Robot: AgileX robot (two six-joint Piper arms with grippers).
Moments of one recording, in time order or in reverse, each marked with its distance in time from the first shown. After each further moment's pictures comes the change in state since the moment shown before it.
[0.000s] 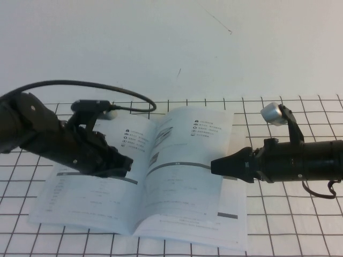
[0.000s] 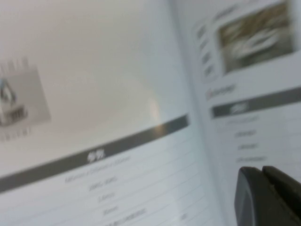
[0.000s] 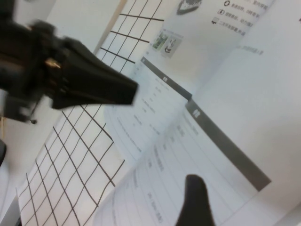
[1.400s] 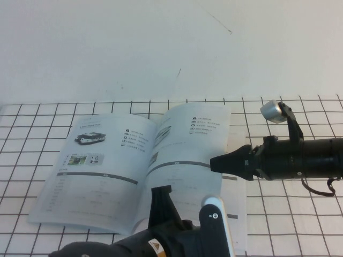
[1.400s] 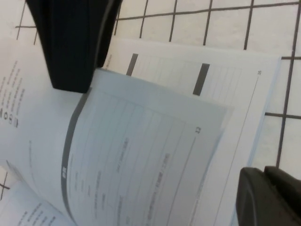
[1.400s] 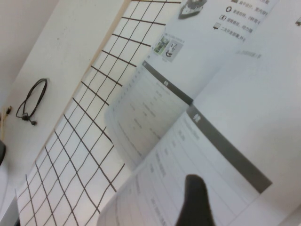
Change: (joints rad) right arm 0.000 0.000 -0.011 0.000 0.000 -0.005; left arm -0.897 -0.347 0.370 1.727 -0.337 -1.119
